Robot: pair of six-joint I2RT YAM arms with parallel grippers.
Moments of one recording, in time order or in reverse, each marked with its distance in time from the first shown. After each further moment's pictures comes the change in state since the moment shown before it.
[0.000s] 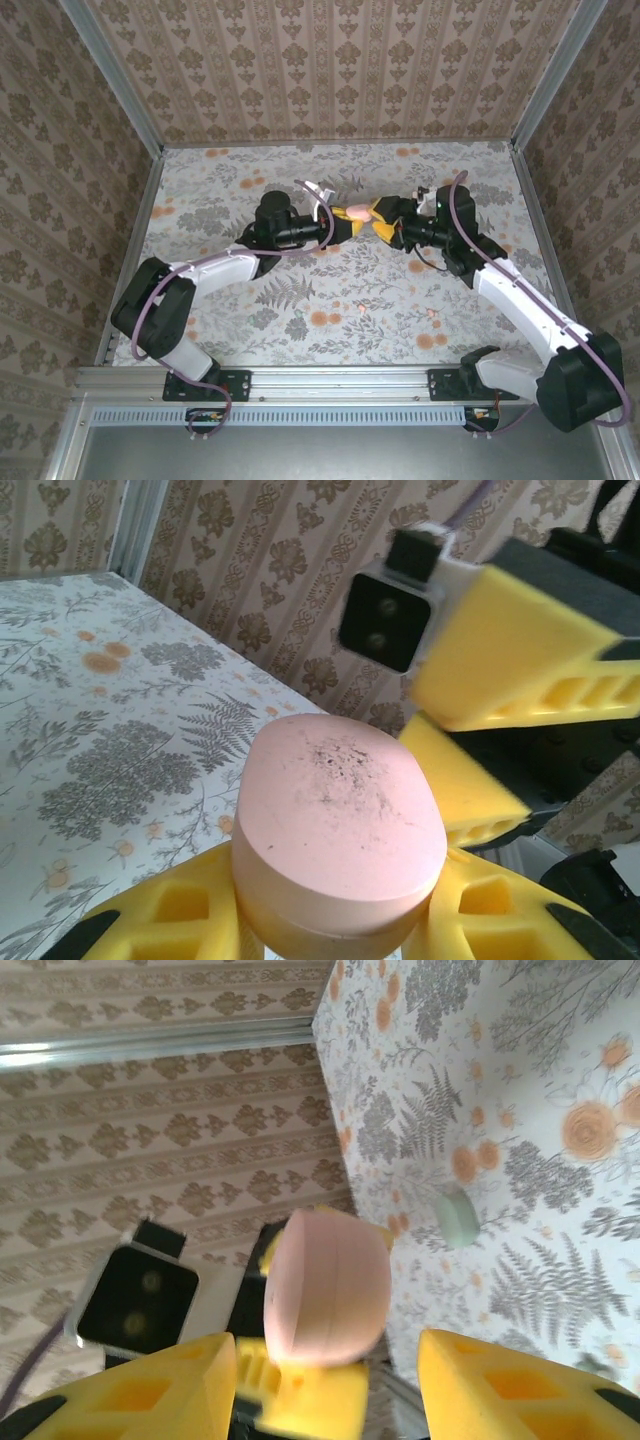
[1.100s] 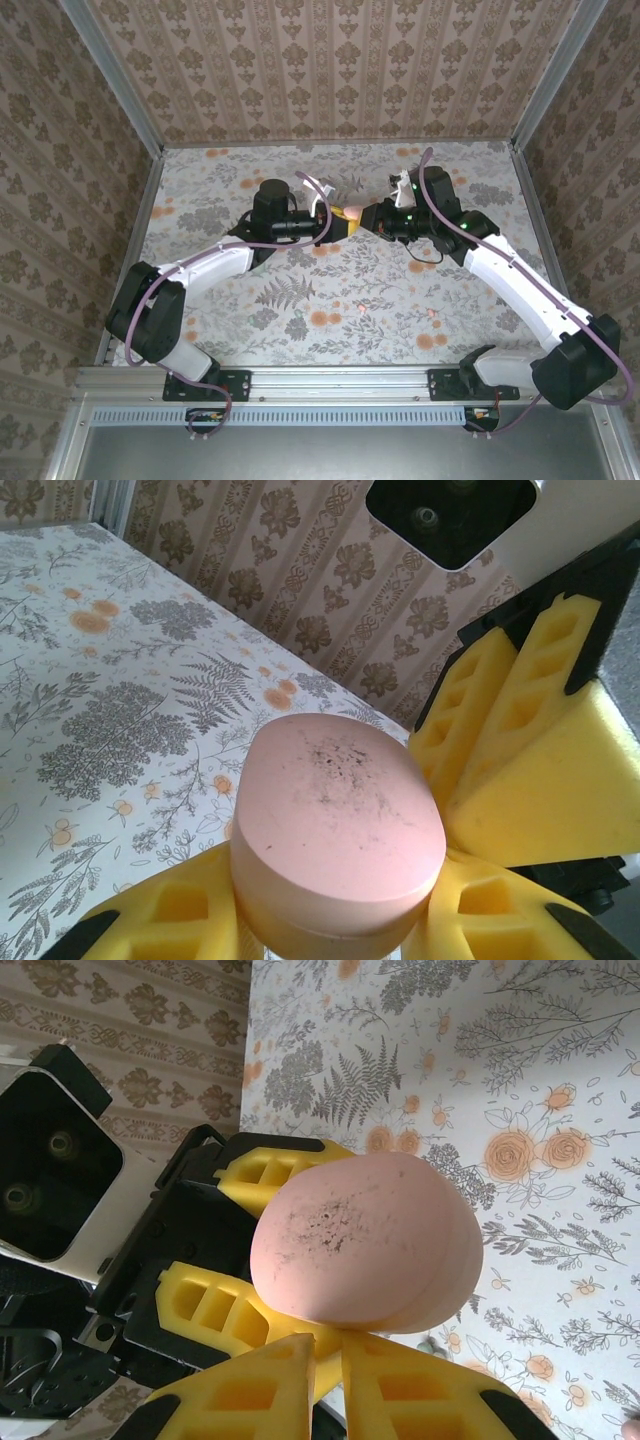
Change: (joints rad) left arm 0.022 -0.034 0.093 -0.270 0.082 0.094; right arm 0.126 0.134 0.302 -0.410 0.096 -0.510
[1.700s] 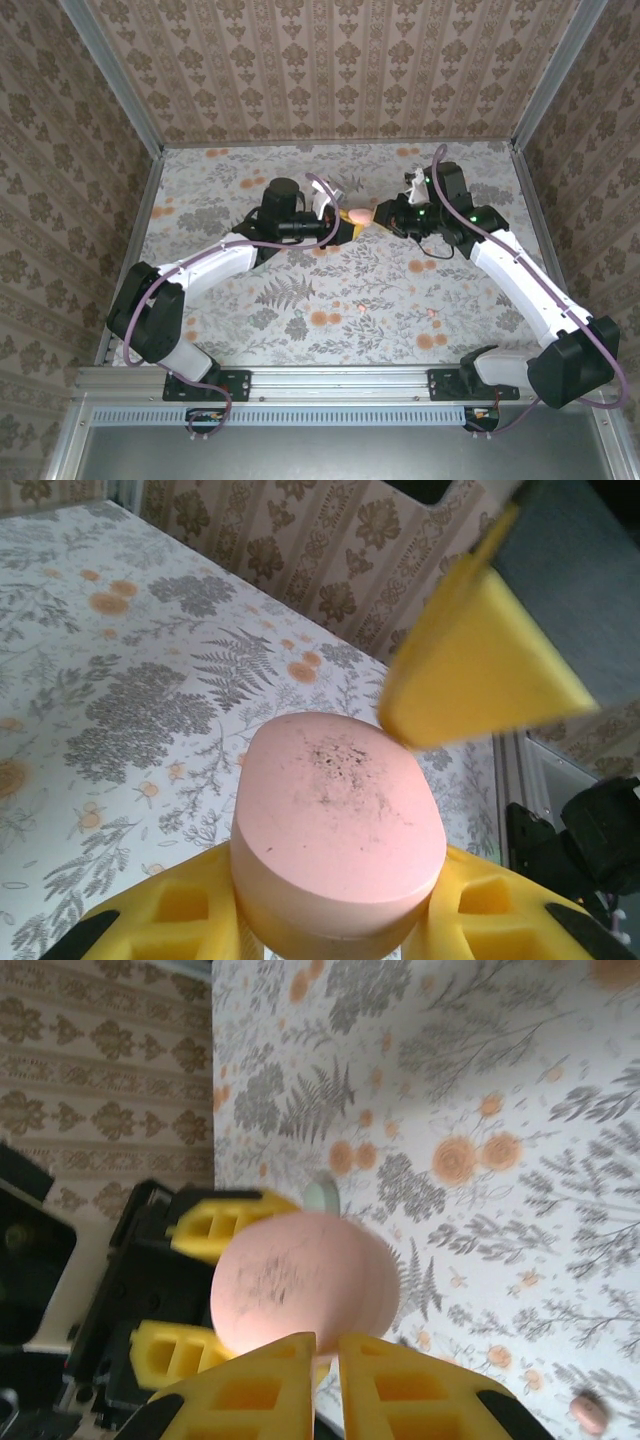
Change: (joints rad) left arm -0.045 0.002 0.057 -0.166 -0.072 0.144; right arm -0.116 0.005 0.009 -0.072 -0.023 -0.016
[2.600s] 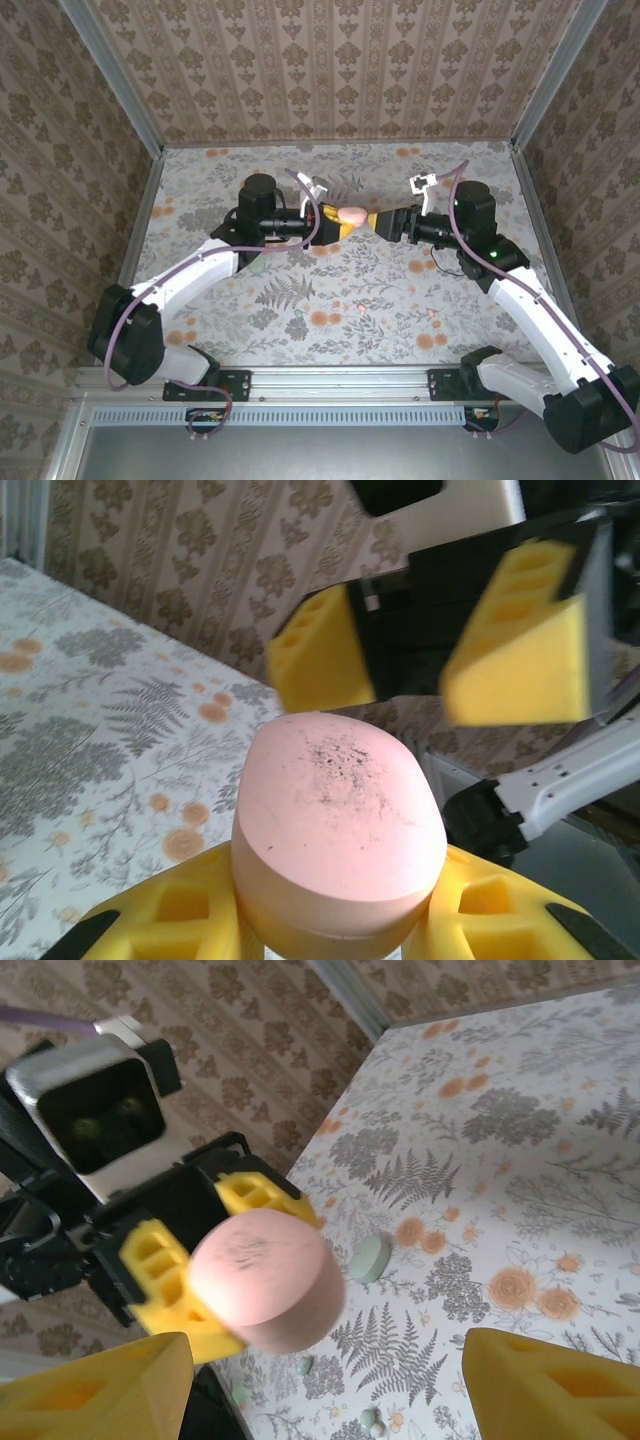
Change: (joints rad) left arm 0.064 -0.160 -0.032 0.031 0.212 -0.097; right arm -0.011 -0.224 -0.216 0.349 -0.175 -0.343
